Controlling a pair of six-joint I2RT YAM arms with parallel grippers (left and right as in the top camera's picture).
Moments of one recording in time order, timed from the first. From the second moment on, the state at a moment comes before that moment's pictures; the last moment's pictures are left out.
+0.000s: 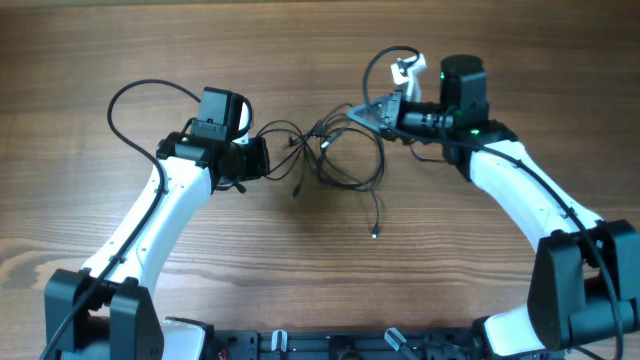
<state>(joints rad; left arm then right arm) -0.23 1.53 1.05 -0.71 0.15 -0.37 0.20 1.66 1.03 -0.05 -0.90 0.78</state>
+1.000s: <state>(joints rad) -0.23 1.53 1.05 -0.31 1.15 -0.31 0.40 1.66 1.04 -0.22 -0.70 0.61</state>
